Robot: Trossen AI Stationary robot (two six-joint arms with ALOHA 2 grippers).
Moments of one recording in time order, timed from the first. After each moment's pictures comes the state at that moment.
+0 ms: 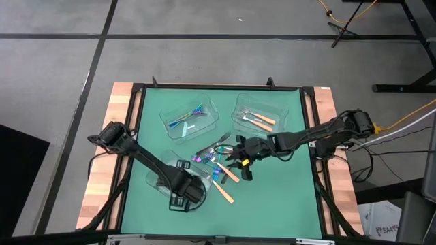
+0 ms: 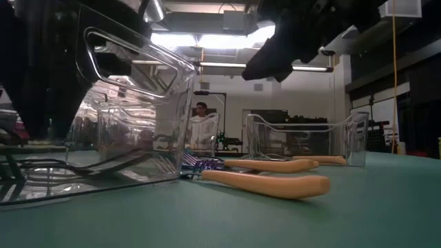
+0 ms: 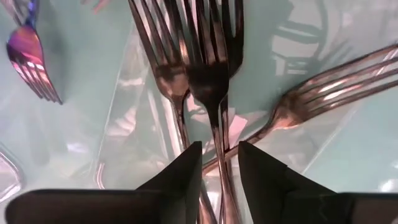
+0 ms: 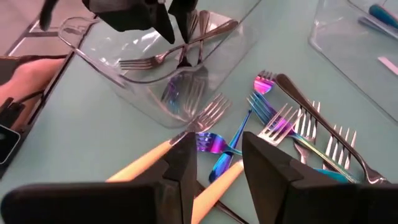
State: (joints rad) left arm -0.51 1.91 1.35 -1.07 -0.09 -0.44; right arm 0.18 1.54 0.90 0.04 -0.05 0.13
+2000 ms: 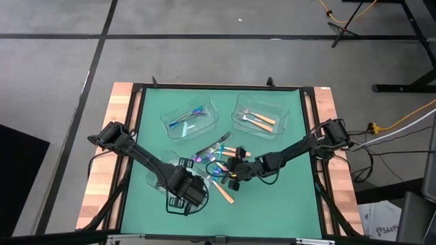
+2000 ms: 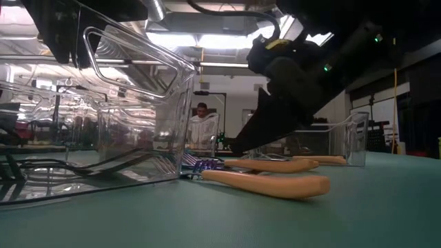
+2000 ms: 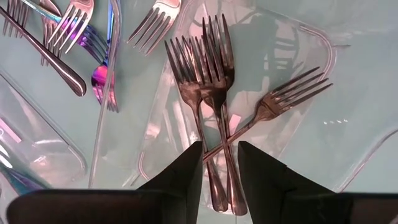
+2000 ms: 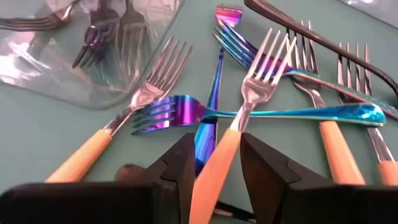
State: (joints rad) left arm -0.52 1.90 1.62 -1.31 -0.15 -0.39; right arm 0.34 1.87 0.90 0.23 0.36 0.40
